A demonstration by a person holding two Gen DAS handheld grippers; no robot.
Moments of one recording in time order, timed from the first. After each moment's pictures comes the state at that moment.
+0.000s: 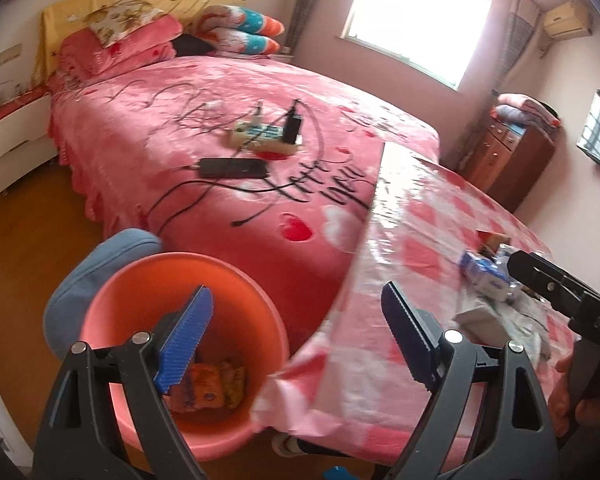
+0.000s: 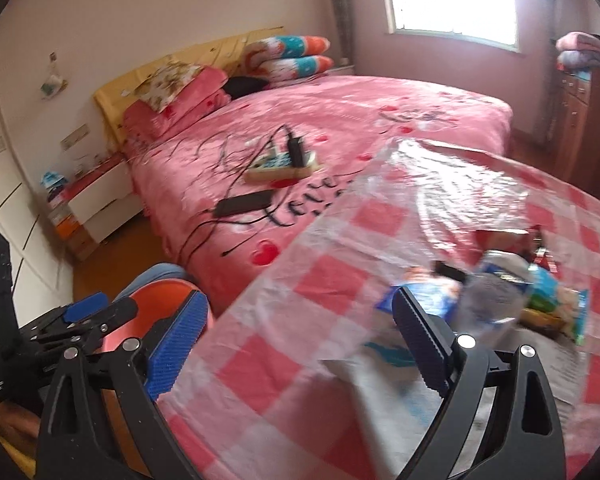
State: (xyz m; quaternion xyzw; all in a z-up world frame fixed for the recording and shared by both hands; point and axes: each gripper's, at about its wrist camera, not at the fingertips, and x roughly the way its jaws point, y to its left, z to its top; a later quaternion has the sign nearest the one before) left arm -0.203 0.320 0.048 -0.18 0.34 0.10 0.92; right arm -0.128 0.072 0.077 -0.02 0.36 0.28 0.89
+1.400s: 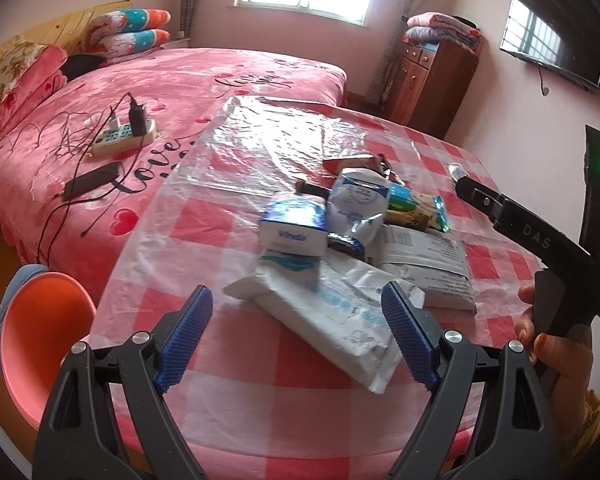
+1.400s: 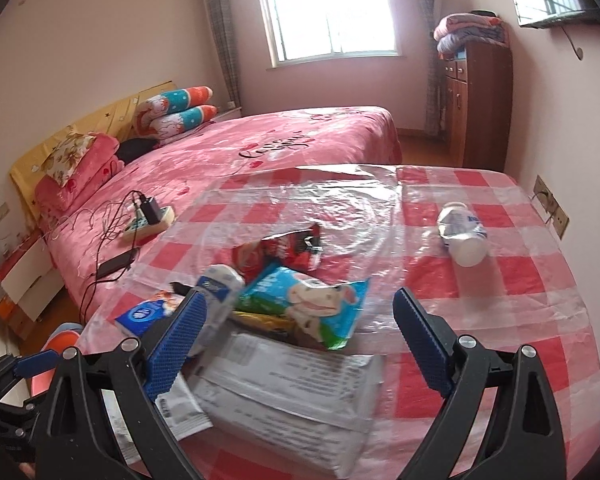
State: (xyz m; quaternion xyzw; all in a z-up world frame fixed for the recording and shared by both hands) left arm -0.150 0.126 0.064 -0.08 0.40 -0.04 0.91; right arm -0.095 -0.124 0.064 0.05 0.32 0.12 0.94
